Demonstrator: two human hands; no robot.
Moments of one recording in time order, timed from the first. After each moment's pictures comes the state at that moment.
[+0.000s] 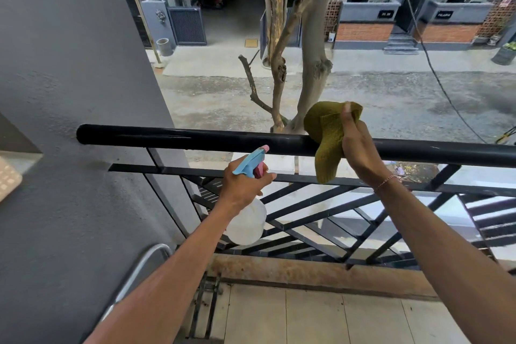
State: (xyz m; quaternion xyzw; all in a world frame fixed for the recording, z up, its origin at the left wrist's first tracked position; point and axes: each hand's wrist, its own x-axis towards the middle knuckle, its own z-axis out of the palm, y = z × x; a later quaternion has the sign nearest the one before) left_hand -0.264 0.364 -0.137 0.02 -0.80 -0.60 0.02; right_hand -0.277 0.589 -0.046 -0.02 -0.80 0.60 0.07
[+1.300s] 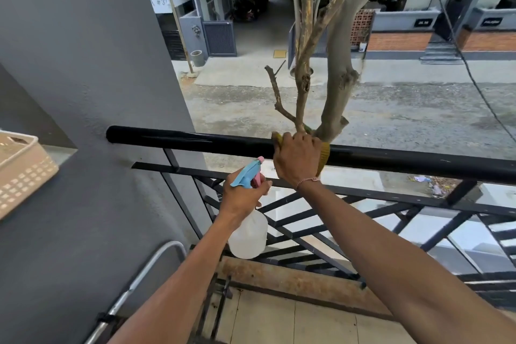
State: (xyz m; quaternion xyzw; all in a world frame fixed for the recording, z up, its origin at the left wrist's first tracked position) left_hand -0.235 0.378 -0.138 0.11 -0.80 -0.59 0.07; right_hand -0.332 0.507 -0.129 0.05 -0.97 0.09 0.20
